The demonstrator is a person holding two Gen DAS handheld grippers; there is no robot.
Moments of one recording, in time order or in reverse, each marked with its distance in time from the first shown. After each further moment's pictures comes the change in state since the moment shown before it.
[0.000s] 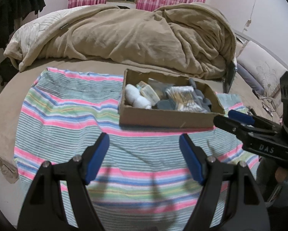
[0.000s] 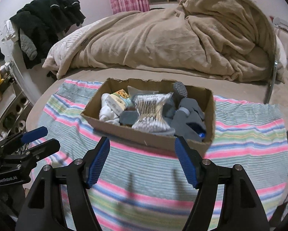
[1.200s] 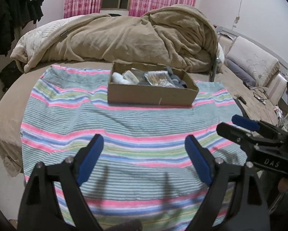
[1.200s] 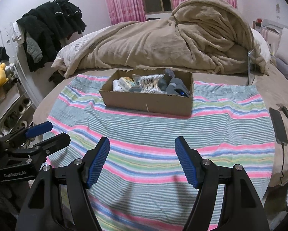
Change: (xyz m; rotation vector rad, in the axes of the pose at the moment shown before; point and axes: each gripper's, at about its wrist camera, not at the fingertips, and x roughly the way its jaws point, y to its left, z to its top) left arm -0.065 -0.039 -0.073 0.058 -0.055 -0.012; right arm -0.087 0.018 -0.090 0.017 -0.080 -0.029
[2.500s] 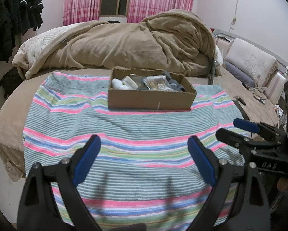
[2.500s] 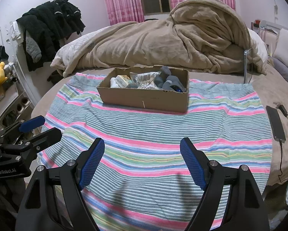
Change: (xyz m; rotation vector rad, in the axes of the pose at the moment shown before) left arm -0.008 -0.005 -0.003 0.024 -0.047 0.011; right arm -0.002 -0.009 -0.009 0.000 -0.007 -0.011
